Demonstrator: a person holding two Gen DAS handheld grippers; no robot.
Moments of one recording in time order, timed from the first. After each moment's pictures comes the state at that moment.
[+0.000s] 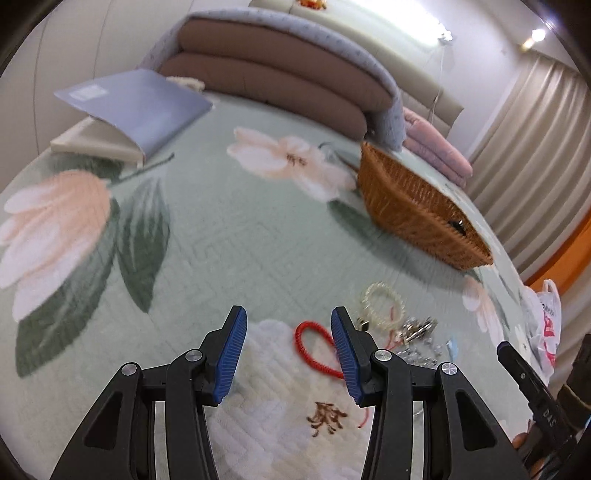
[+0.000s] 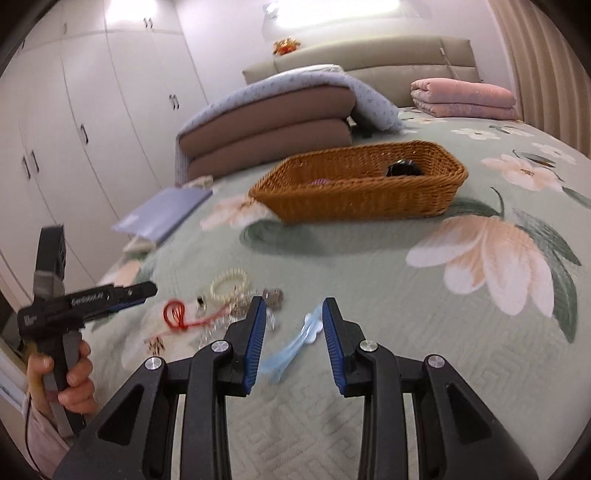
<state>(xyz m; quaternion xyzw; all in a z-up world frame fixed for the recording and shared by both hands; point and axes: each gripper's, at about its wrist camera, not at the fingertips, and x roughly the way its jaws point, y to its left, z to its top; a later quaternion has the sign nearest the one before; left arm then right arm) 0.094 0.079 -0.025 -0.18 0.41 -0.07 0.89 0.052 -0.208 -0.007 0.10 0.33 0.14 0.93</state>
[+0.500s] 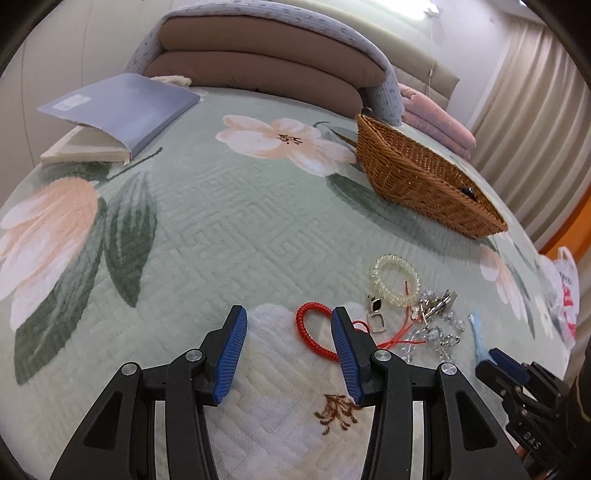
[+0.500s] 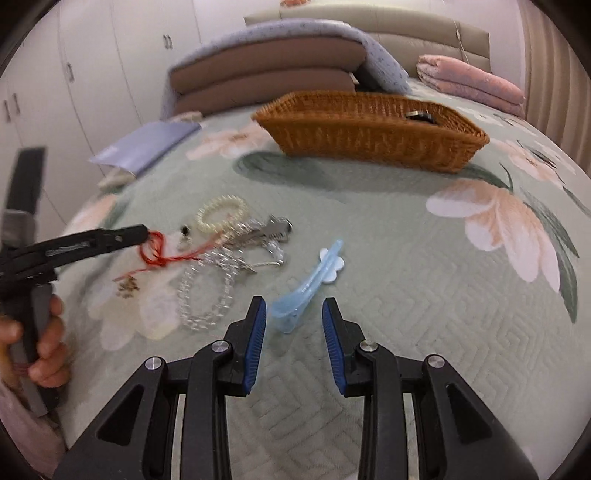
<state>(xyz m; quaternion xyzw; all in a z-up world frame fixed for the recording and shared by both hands) 0.096 0.059 -0.036 -0.11 0.43 -0.07 0.89 0.058 -0.165 -0.041 0.02 0.42 0.11 0.90</state>
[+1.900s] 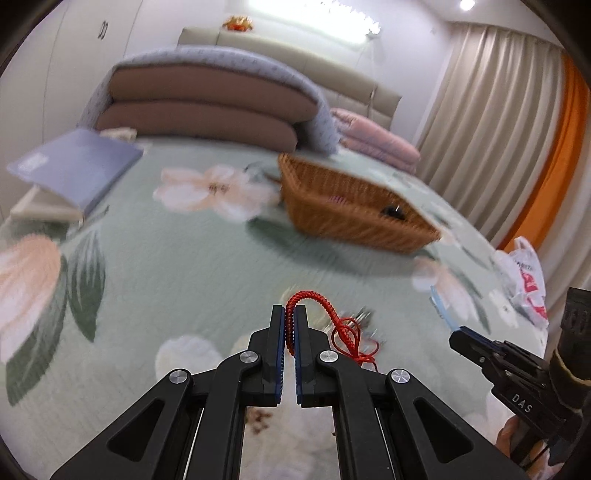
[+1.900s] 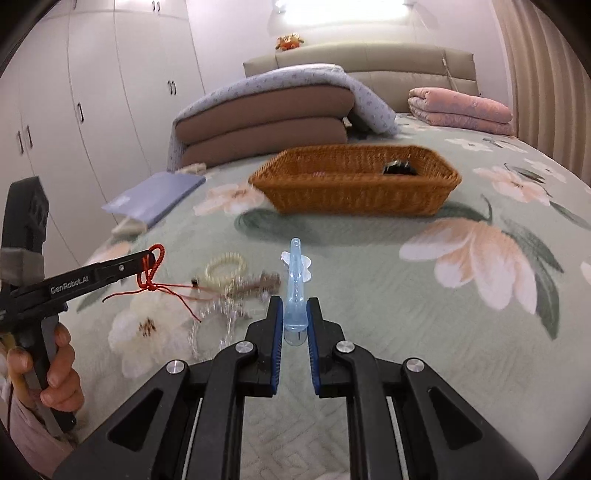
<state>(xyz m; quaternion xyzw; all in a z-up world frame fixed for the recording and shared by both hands) 0.072 0.026 0.015 -0.11 0.34 -0.16 0.92 0.037 -0.199 0.002 0.07 0.32 0.12 0.94</state>
